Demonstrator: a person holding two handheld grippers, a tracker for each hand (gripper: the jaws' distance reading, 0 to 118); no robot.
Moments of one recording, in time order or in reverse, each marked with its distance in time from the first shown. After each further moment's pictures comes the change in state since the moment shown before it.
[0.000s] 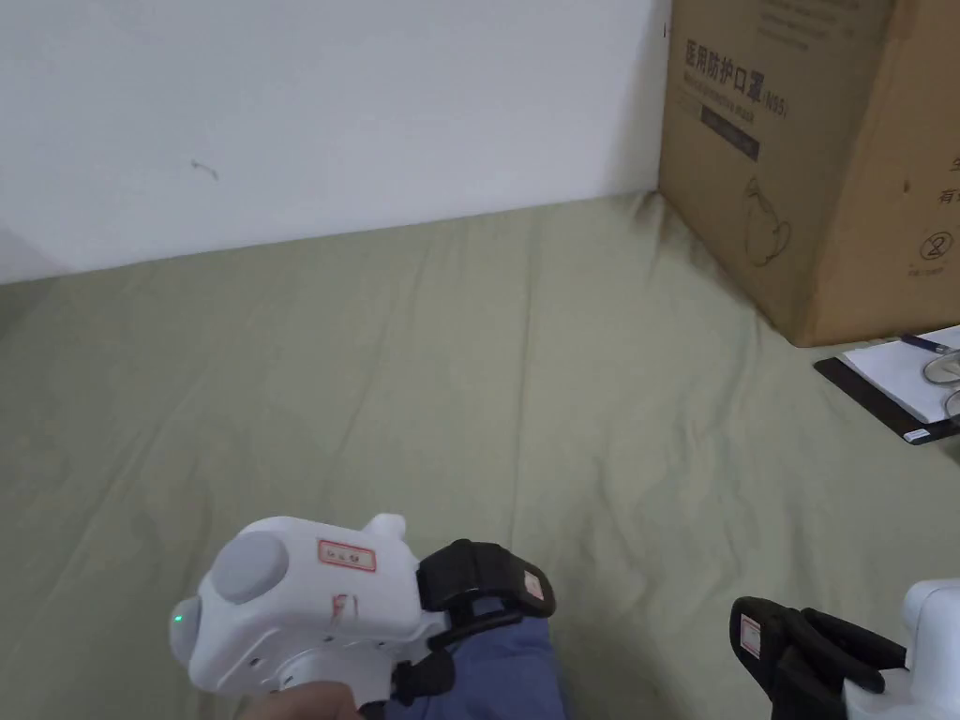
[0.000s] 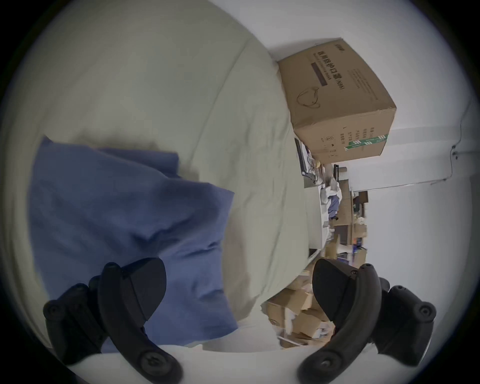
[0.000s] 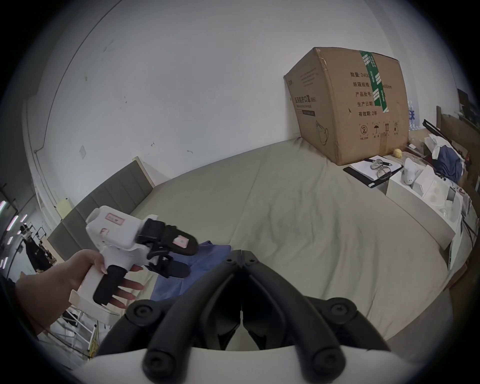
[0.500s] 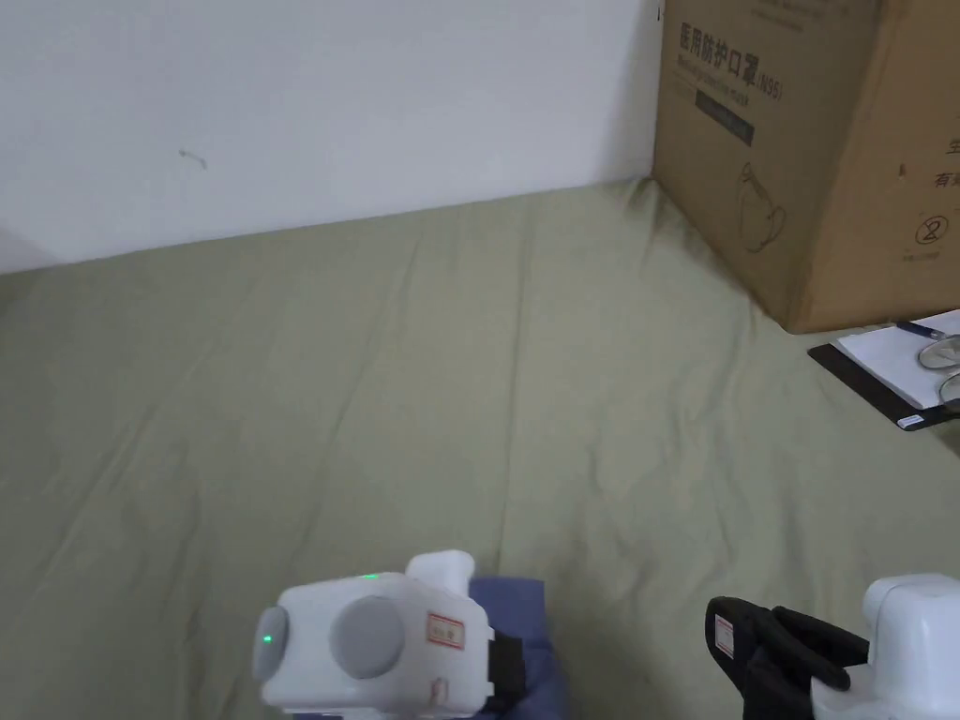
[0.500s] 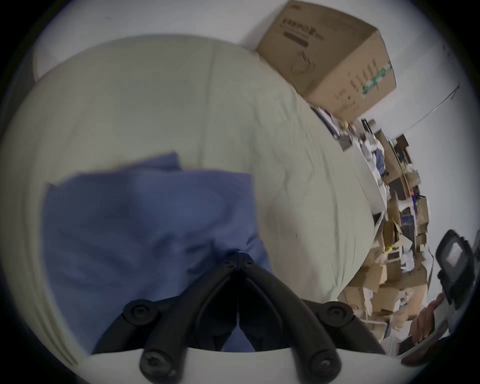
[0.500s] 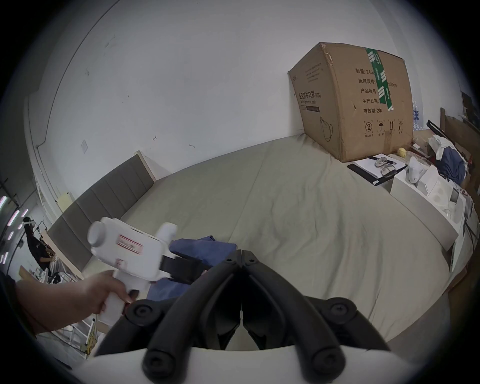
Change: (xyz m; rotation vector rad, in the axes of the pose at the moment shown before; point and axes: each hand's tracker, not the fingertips) left arm 0.009 -0.036 -0.079 -0.039 0.278 -0.351; right arm -0.002 -0.006 -0.008 -0.027 0.009 0.026
